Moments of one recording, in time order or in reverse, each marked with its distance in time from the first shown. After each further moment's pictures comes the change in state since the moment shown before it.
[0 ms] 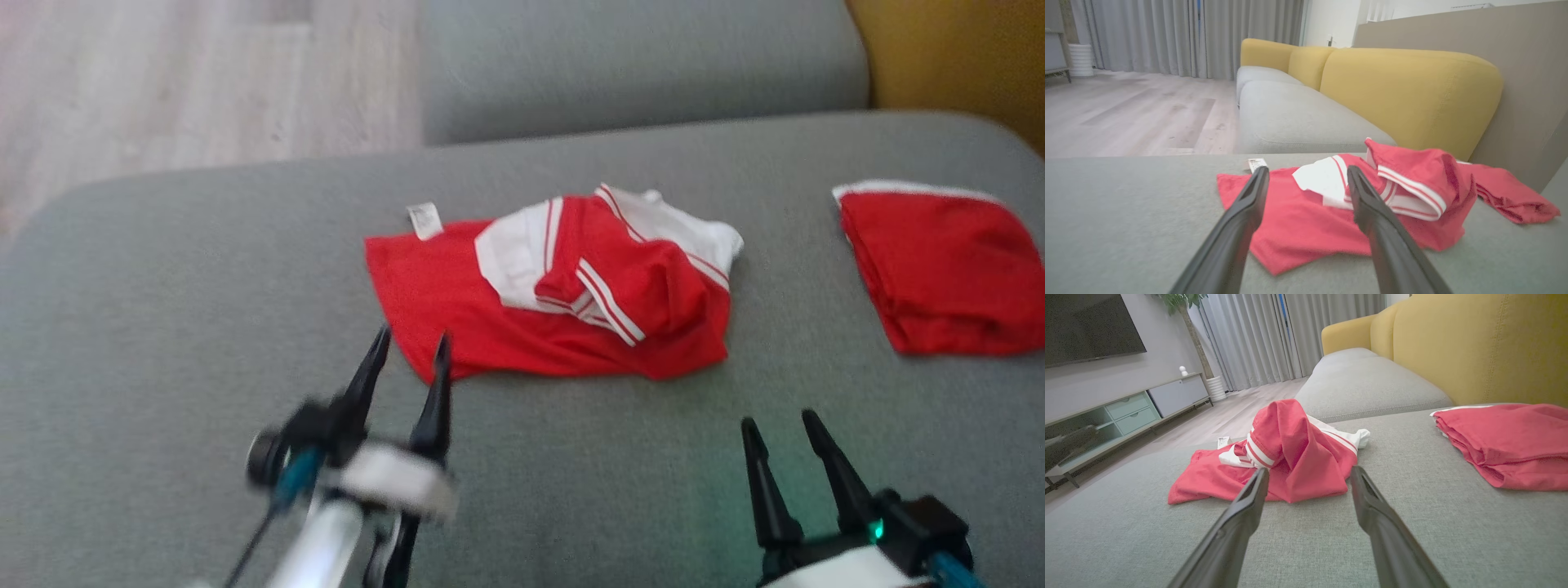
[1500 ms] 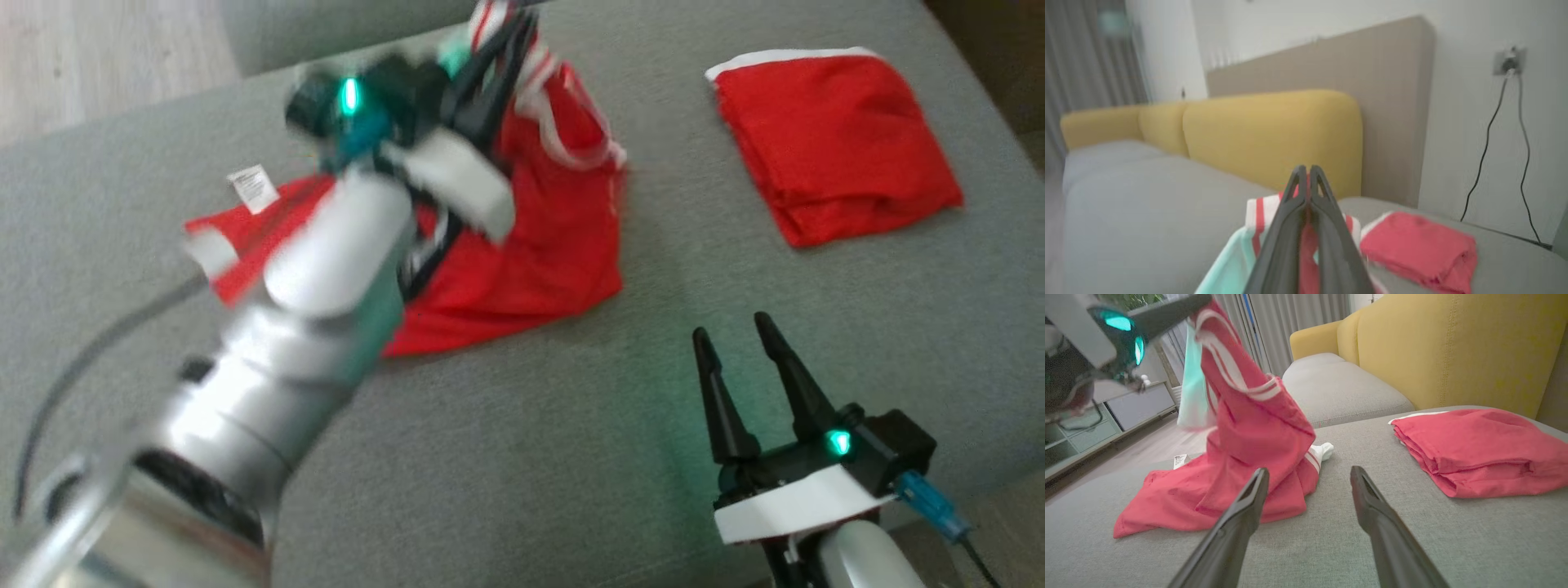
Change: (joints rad) left arm -0.861 -0.001 -0.457 0.448 -0.281 -0.114 -0.049; right arm -0.189 -0.001 0.097 -0.019 0.010 0.000 0.000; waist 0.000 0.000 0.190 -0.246
